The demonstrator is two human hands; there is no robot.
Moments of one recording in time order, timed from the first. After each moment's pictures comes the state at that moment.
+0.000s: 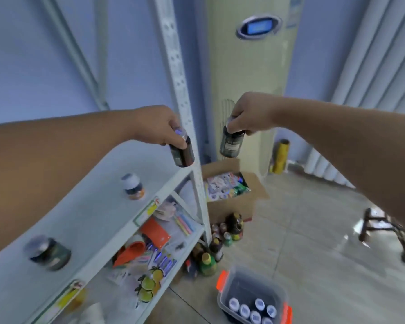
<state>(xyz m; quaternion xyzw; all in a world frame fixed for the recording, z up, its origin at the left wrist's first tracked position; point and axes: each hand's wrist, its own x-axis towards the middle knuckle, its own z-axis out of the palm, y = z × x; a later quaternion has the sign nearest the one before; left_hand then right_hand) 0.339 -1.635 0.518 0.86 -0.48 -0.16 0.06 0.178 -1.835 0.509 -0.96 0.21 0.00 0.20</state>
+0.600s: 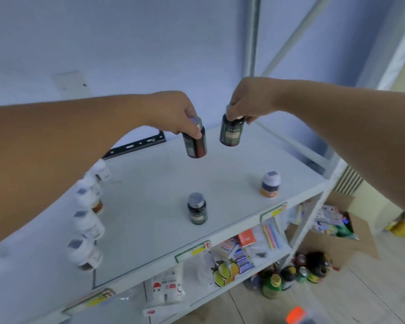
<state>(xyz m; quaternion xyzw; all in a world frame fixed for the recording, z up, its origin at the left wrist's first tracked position) 0.413 -1.316 0.575 0.95 -0.27 -0.09 0.10 0.385 -1.541 0.578 -0.98 -0.06 0.03 0.16</state>
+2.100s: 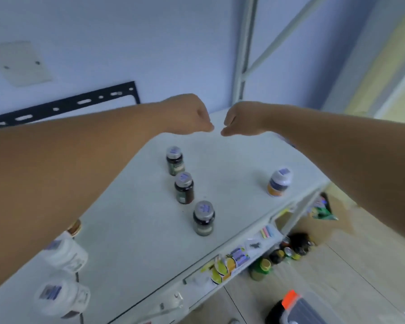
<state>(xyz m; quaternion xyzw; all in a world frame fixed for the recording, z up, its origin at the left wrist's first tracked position) 0.497 -1.319 0.511 0.94 -0.28 -0.09 0.15 0.467 -1.511 0.493 -0.99 -0.02 0.09 0.10</state>
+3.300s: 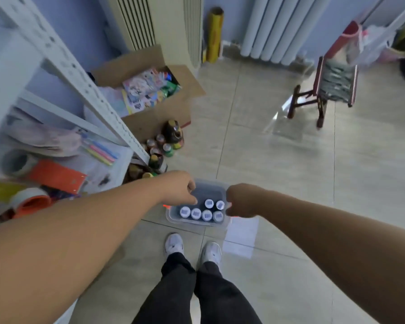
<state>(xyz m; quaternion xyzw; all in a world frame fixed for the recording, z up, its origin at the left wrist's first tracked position) 0.190 -1.701 0.106 0.70 -0.53 -0.48 -0.07 -0.002 -1.788 0.100 -0.83 0.32 0.38 0.25</state>
